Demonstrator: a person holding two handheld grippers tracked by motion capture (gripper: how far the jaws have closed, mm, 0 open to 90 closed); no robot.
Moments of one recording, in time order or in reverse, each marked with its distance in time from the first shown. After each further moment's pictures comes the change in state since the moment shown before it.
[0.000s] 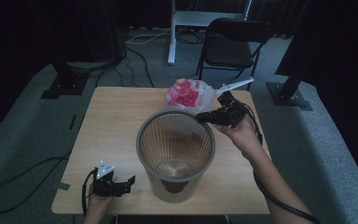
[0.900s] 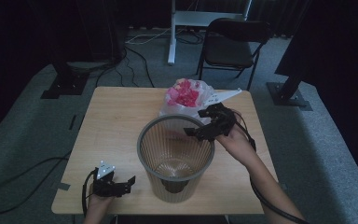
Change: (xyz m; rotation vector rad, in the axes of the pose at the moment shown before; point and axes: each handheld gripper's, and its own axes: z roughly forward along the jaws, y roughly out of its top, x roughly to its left) left arm 0.000 -0.001 0.000 0.007 -0.002 0.001; right arm 0.027 -0.009 0.020 -0.047 -0.089 -0.194
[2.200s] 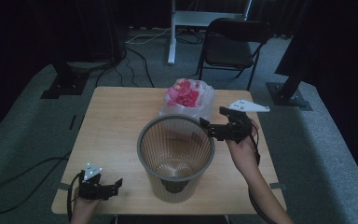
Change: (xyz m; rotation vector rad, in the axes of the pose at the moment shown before) left arm 0.028 -0.008 -0.026 0.053 0.076 -0.015; right arm -0.006 -0.041 -0.025 -0.276 -0.284 0.199
